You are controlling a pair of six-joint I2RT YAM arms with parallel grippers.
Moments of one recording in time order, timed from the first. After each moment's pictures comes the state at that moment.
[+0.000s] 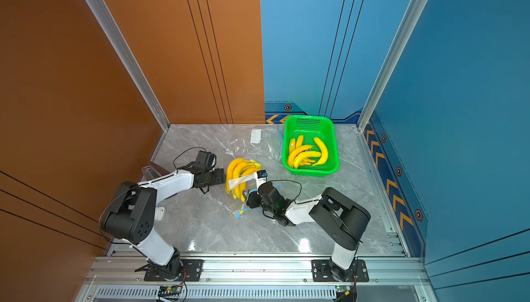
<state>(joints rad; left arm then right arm) -0.27 1.68 0.92 -0.29 -0.01 -0.46 0.90 1.75 0.68 0.59 0.04 0.65</state>
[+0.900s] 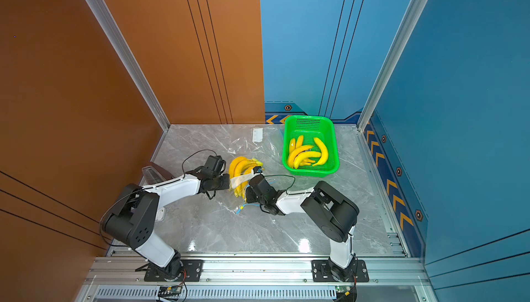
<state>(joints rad) -0.40 1.63 0.88 -0.28 -0.07 -0.45 0.88 1.86 0.90 0.28 0.09 0.63</state>
